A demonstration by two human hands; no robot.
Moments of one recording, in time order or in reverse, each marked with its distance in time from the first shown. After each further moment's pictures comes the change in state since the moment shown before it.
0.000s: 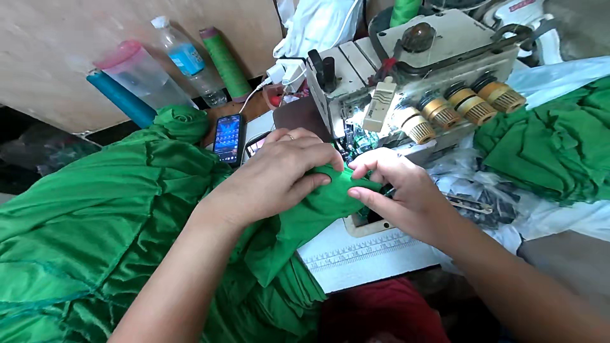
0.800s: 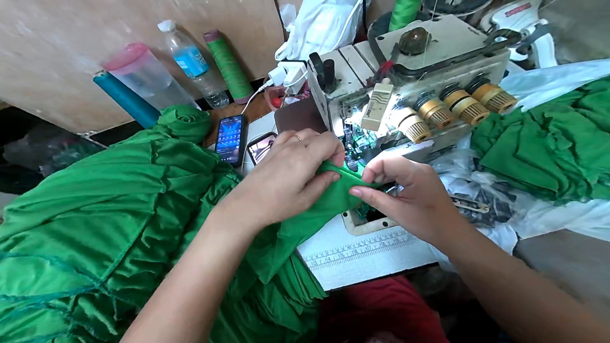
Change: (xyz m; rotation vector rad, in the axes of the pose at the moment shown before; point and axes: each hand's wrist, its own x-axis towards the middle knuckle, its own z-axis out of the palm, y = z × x) left_hand 0.005 0.014 0.007 -0.036 0.071 -0.048; right_hand -0.004 -0.009 -0.002 0.082 0.083 0.069
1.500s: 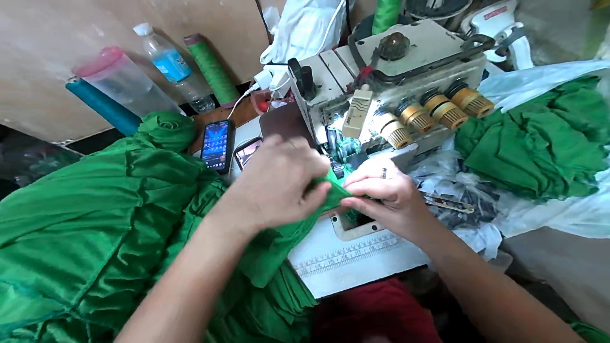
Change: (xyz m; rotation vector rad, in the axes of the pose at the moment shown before) left_hand 0.008 -0.008 0.013 0.217 -0.010 0.081; right_hand -0.008 0.042 0.007 0.022 0.036 -0.249
